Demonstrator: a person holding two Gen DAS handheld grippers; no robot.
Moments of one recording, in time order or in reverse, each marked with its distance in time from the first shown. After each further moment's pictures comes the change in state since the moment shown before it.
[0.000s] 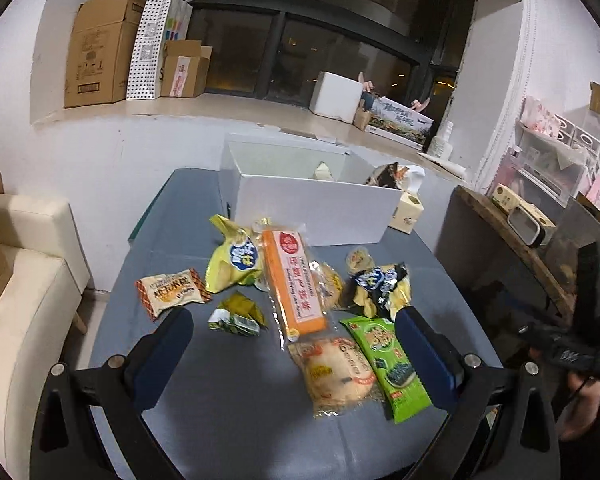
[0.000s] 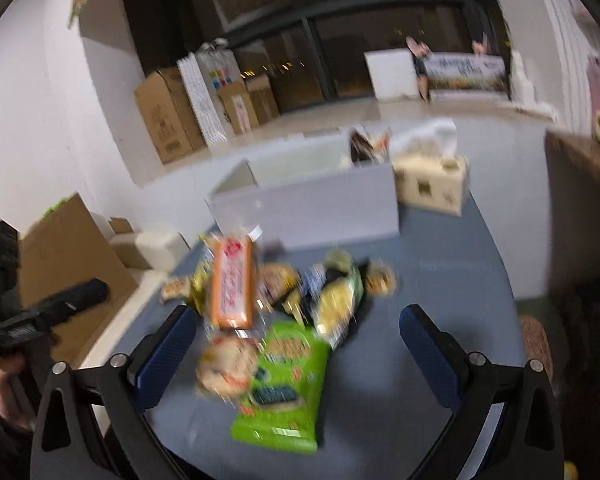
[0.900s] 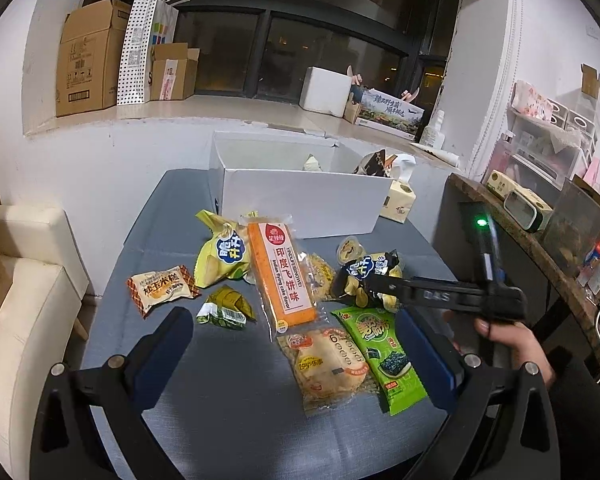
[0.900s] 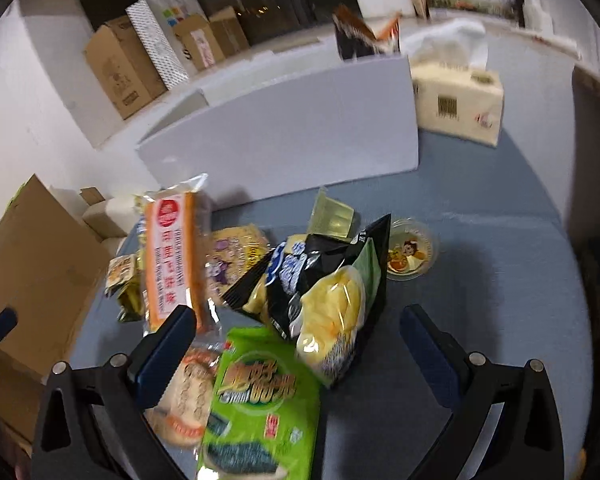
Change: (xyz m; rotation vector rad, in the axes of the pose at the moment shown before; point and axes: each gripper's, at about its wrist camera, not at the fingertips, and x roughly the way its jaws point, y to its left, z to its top) left arm 0.003 -0.013 -0.008 0.042 0.011 0.005; right arm 0.134 -0.017 0.018 0.082 0.232 -0.020
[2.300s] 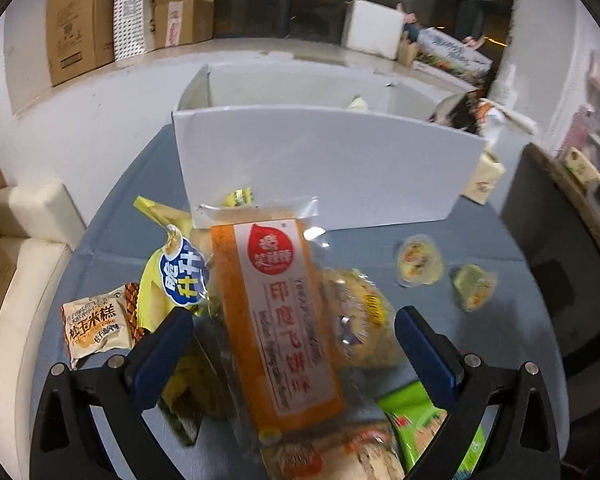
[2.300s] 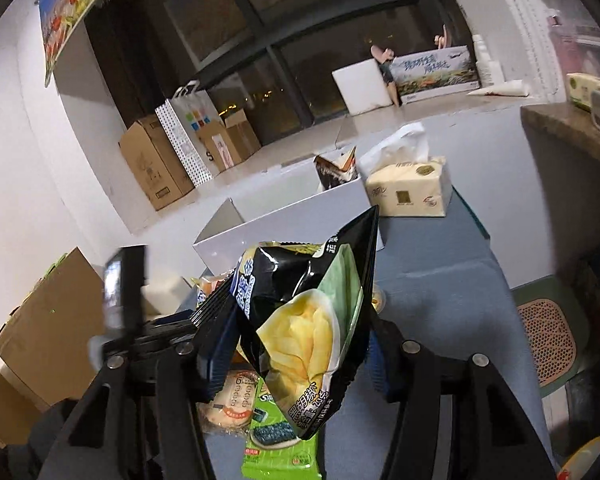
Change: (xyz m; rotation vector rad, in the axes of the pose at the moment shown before) left arm 0.176 -0.014 0.036 -0.045 0.199 0.200; right arm -0.147 -0.017 -0.041 0.066 -0.369 0.095
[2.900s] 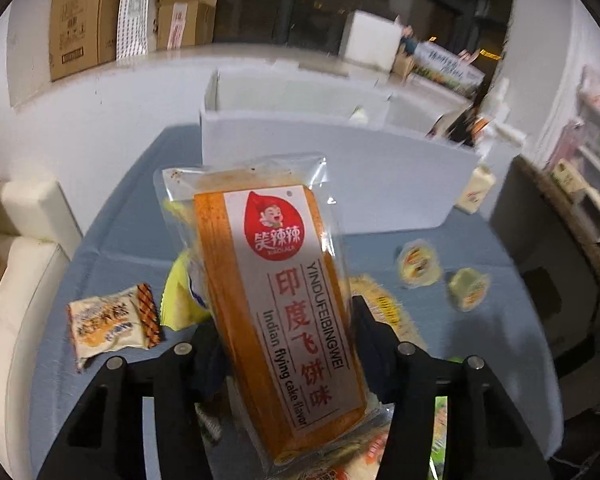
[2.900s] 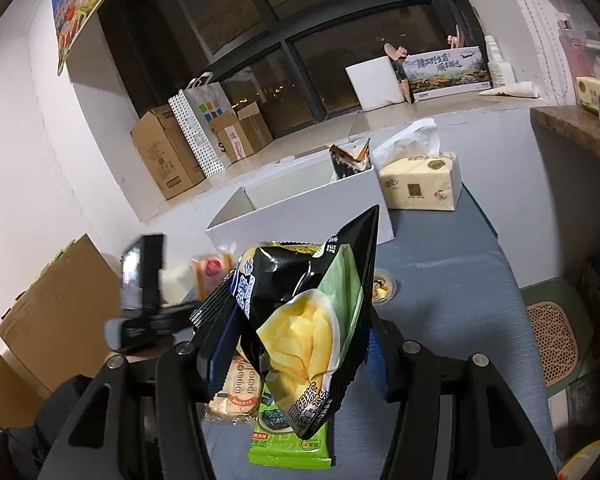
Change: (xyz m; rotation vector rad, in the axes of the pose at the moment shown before) left arm -0.025 0.022 -0.005 -0.012 -0.060 -0.098; right arm 0.004 0.013 -0.013 -0.048 0.039 0.022
